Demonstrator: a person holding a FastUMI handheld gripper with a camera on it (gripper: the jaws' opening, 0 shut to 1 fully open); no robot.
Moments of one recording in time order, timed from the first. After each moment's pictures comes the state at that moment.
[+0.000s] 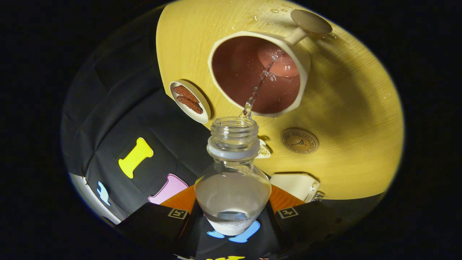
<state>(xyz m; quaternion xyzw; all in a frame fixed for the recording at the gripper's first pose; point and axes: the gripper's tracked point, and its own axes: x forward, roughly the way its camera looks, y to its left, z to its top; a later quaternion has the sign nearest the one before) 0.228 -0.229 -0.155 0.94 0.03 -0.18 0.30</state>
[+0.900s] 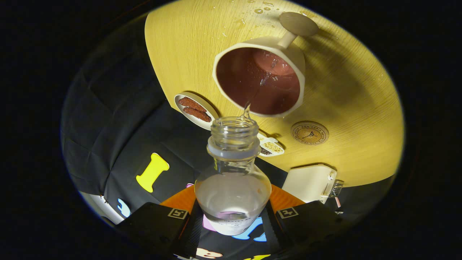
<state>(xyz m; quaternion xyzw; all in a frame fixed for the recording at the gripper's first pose) 0.220 -0.259 -0.141 0.95 -0.02 -0.18 0.24</state>
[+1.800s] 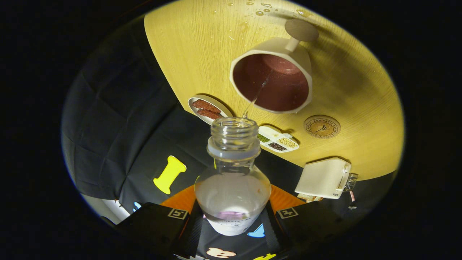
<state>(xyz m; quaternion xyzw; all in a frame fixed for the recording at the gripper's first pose) 0.209 -0.278 -0.123 0.96 -0.08 -0.17 0.21</state>
